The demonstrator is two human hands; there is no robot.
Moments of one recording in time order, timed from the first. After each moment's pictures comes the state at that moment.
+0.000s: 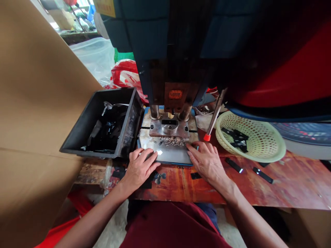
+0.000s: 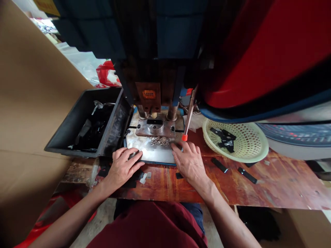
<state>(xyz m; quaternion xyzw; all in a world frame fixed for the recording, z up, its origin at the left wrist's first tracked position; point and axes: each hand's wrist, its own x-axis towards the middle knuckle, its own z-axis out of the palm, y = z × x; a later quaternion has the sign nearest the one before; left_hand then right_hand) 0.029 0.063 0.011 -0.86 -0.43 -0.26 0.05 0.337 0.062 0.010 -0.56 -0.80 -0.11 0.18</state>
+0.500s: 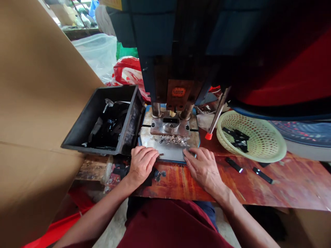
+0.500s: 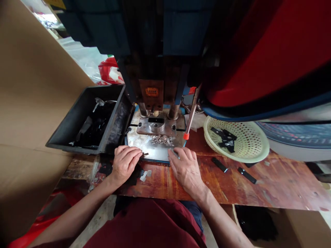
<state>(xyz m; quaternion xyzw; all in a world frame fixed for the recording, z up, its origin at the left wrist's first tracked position) 0.043 0.067 0.012 -0.80 -0.43 -0.41 0.00 0.321 0.039 0.015 -0.52 -0.81 -0.09 0.26</state>
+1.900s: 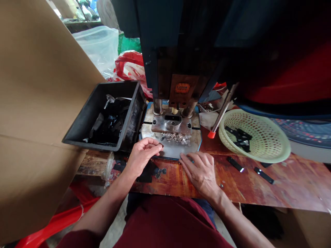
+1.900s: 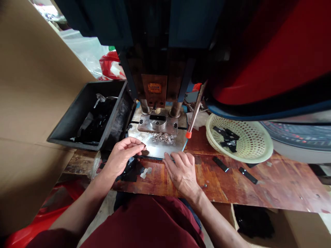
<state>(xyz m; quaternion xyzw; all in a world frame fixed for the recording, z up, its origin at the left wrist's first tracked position) 0.061 0.079 0.060 -0.44 -0.52 -0.44 -0.59 0.303 0.024 0.009 -0.49 -0.81 -0.13 0.28</state>
